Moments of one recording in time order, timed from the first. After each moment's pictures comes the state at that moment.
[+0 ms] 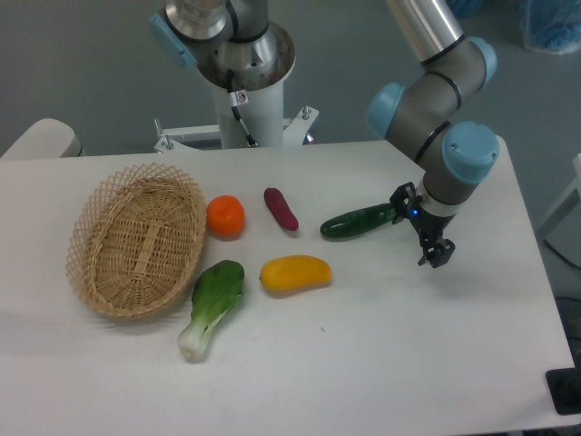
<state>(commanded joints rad) 2.79 -2.02 -1.76 -1.01 1.52 1.94</state>
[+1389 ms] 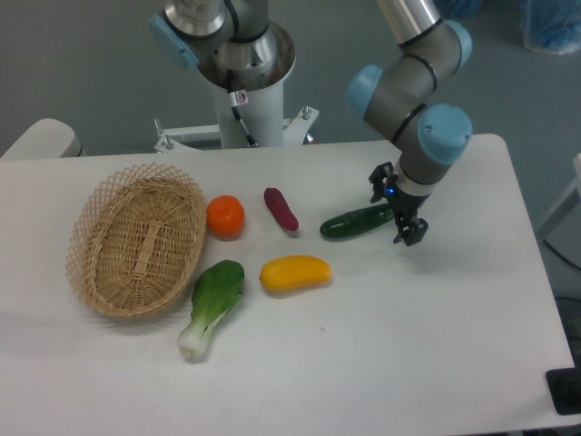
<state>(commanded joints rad) 2.81 -1.91 -1.96 -0.98 1.52 1.90</state>
